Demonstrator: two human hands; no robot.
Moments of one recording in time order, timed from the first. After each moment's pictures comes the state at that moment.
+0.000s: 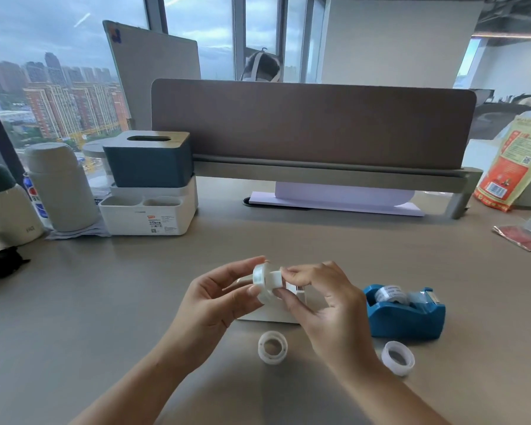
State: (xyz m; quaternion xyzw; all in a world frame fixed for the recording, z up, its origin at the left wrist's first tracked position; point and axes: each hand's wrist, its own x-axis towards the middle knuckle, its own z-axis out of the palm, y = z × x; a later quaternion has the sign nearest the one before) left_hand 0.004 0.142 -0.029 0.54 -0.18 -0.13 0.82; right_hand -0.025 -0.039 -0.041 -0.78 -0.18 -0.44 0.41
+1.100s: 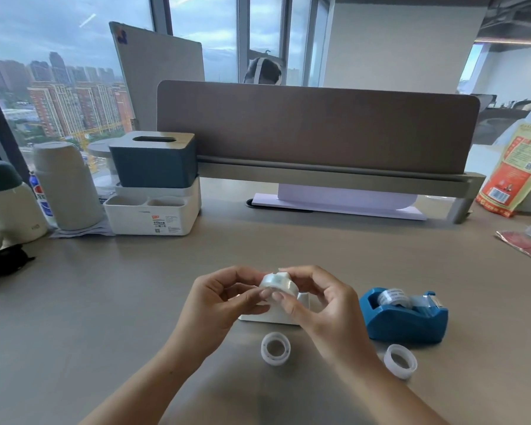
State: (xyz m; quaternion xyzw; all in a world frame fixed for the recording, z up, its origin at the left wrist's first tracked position) left_hand 0.001 0.137 -0.028 0.65 -0.18 -0.01 0.74; right_hand -0.034 -0.033 -0.030 -0.78 -0.11 -0.21 0.59
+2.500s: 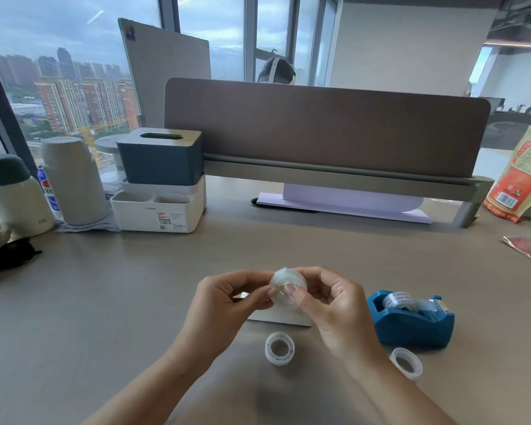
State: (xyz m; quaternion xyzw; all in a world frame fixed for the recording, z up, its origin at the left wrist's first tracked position) left_hand -0.003 0.136 -0.029 0.71 -0.17 0.03 0.68; right_hand -0.026 -0.034 -0.031 -0.72 -0.07 -0.16 0.67
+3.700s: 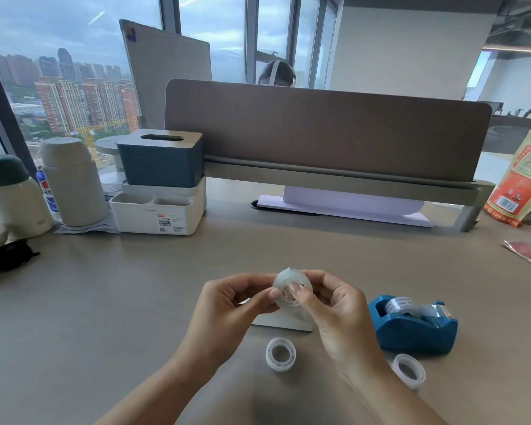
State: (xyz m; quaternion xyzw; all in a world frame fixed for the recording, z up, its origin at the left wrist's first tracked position) left_hand -0.006 0.131 -0.026 0.66 -0.17 0.01 0.73; right_hand -0.030 -0.027 -0.024 -0.67 -0.03 -0.14 0.73
